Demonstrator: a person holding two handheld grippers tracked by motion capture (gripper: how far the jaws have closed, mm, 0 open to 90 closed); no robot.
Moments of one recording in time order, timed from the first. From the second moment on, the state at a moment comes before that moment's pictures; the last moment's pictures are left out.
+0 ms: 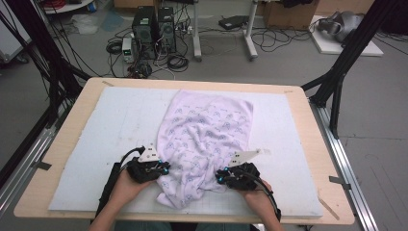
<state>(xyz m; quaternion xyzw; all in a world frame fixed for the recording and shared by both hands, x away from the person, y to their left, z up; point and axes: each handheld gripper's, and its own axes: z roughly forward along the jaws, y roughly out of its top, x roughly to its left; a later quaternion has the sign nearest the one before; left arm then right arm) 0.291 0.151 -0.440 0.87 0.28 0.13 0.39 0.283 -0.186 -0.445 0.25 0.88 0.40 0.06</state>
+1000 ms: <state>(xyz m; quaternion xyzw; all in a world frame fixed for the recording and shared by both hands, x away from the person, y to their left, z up) 0.358 0.194 -0.427 0.81 0.40 0.16 0.40 0.364 -0.212 -0.427 0.32 0.86 0.38 0.08</state>
